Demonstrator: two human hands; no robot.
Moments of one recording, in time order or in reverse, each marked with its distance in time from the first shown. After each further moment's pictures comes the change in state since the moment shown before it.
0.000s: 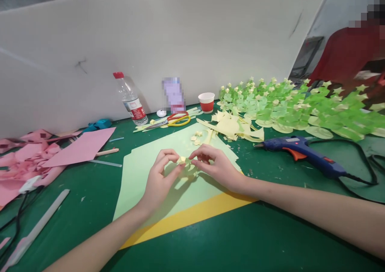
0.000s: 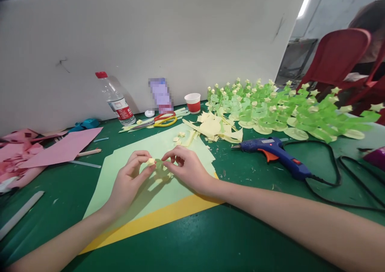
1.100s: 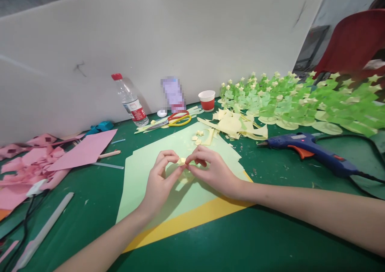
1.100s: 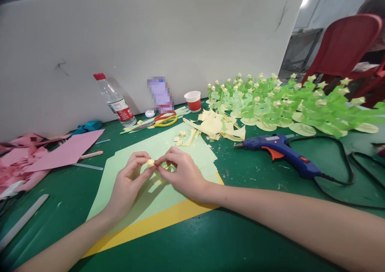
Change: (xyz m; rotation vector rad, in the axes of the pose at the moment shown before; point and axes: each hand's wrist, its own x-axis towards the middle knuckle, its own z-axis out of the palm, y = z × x) left_hand 0.000 -0.001 -0.002 0.014 0.008 -0.015; right_hand 0.001 -0.002 0.015 -0.001 0.048 -0.077
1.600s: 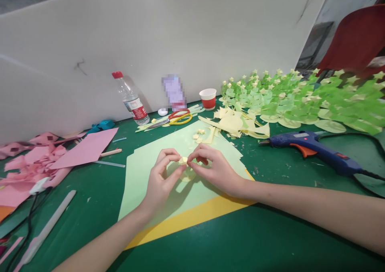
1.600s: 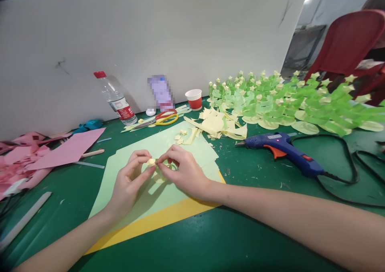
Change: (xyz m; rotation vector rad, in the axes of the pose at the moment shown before) left_hand -0.002 0.001 -0.001 -0.065 -0.020 0.045; right_hand 0.000 0.000 -0.002 0.012 0.004 -0.001
